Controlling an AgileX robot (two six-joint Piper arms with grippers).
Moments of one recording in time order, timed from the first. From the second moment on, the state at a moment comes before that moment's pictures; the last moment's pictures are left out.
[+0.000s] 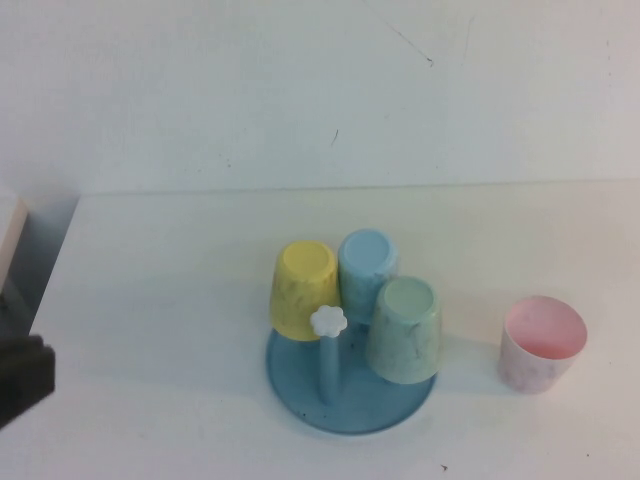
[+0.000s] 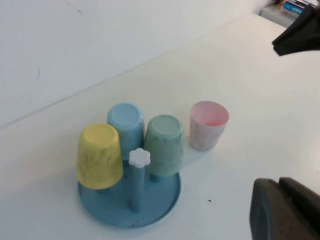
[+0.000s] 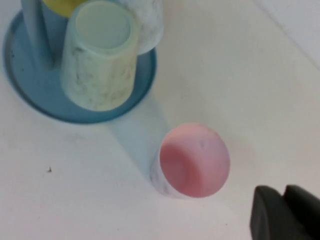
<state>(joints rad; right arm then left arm) 0.29 1.06 -0.94 0.21 0.80 -0.68 -0.64 0.57 -1.02 -0.21 0.93 0.01</state>
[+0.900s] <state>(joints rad) 0.29 0.31 -0.41 0.21 0.81 -0.64 -0.64 0.46 -0.59 -0.10 0.64 0.08</state>
